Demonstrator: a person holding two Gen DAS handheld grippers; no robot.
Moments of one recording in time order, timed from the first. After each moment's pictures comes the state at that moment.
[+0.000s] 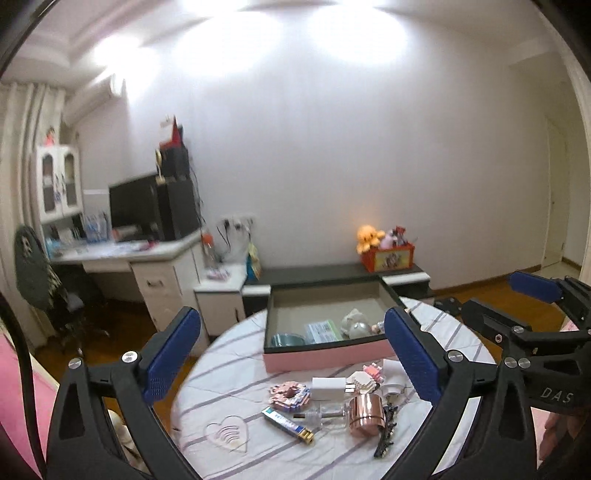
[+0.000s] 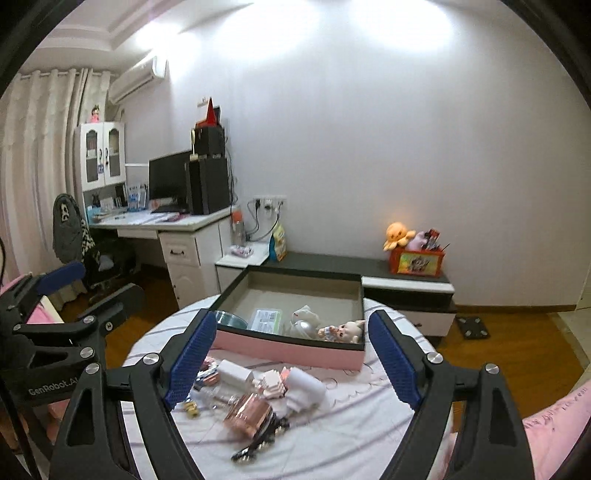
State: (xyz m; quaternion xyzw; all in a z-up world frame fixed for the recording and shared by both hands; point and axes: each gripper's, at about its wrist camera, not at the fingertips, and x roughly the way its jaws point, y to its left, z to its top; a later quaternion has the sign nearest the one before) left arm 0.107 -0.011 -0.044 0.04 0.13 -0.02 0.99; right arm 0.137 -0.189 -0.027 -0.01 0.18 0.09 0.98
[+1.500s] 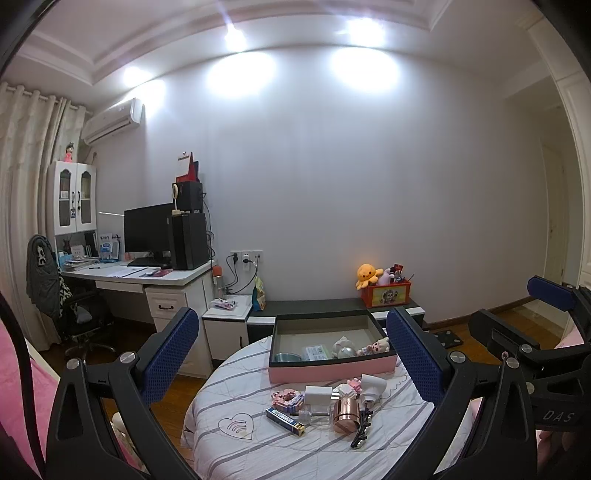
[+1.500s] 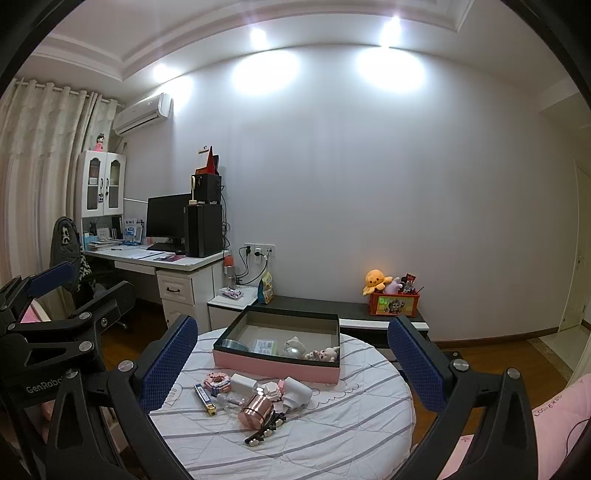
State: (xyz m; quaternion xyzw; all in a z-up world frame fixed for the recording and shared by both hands) left arm 0.018 -0.012 -0.004 0.02 0.07 -0.01 1.00; right arm 0.025 -0.187 0.012 -0.02 0.09 0.07 0.99
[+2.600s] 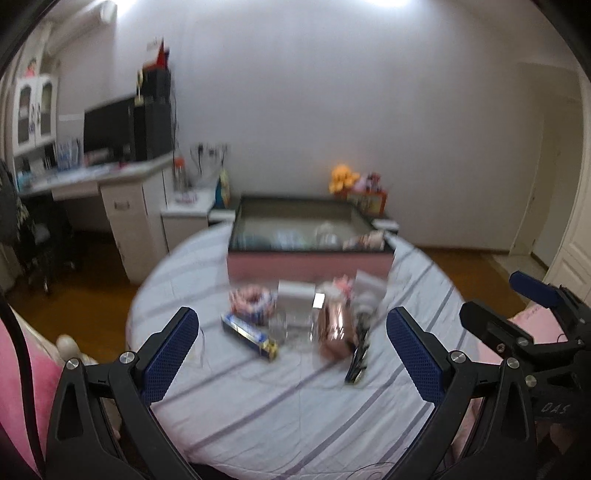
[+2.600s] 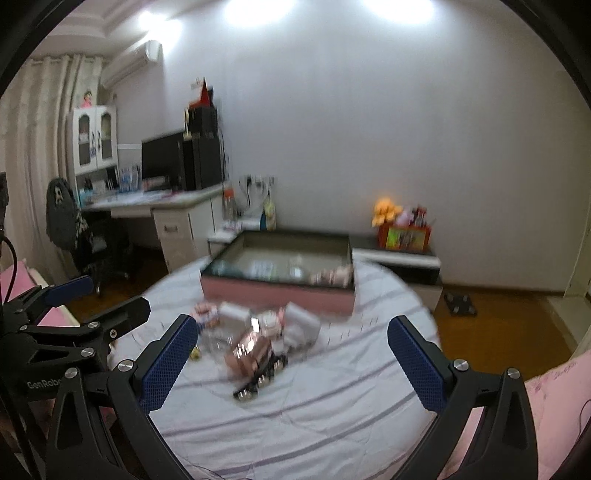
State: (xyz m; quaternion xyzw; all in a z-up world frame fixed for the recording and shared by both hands) left arm 0.125 0.000 -0.133 -0.03 0.28 -0.08 0.96; right arm 0.106 -0.184 -0.084 -0.01 0.24 0.07 0.97
